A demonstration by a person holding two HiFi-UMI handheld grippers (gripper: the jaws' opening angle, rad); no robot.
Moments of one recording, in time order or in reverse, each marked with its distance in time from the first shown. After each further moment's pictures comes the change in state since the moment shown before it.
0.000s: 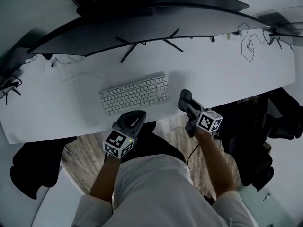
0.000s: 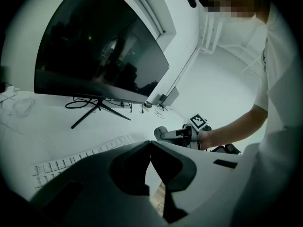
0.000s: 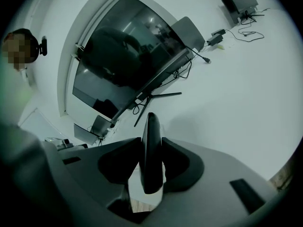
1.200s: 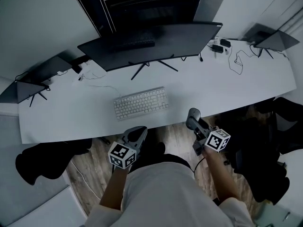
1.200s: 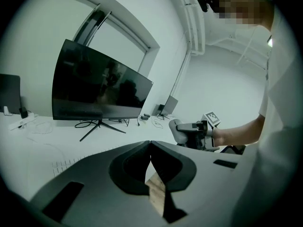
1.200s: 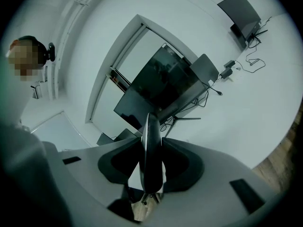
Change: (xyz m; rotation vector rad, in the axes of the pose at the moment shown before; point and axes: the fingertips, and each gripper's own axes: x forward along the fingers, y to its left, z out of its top) left arm -0.072 -0.100 0.012 0.106 -0.139 0.128; right arm -0.144 0.087 0.014 -0.101 -0.215 0.213
